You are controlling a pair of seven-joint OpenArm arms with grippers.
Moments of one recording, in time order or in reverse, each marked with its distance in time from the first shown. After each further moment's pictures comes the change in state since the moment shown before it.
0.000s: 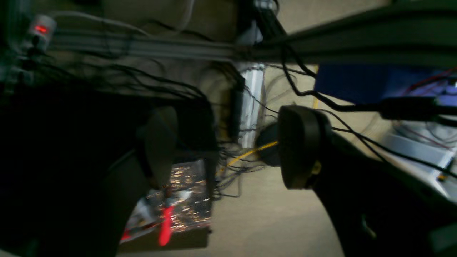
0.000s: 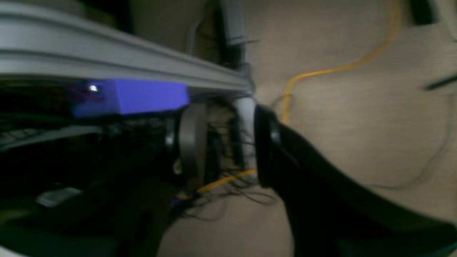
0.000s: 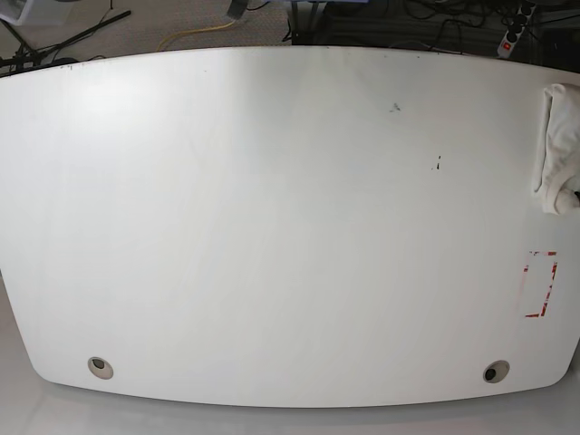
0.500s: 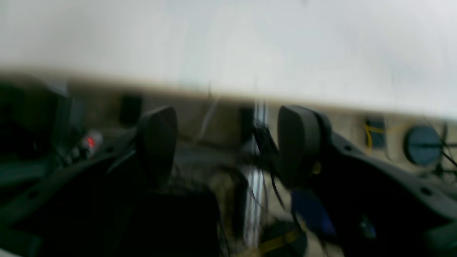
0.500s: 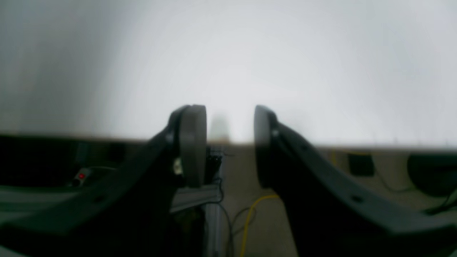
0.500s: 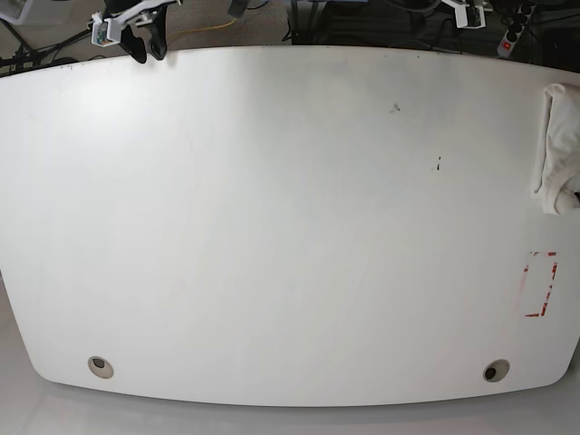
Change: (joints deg) left arm 4.3 8.3 -7.5 28.6 0.6 -0.4 0.8; right arm 0.8 3.1 8.3 29.0 10.3 0.5 -10.1
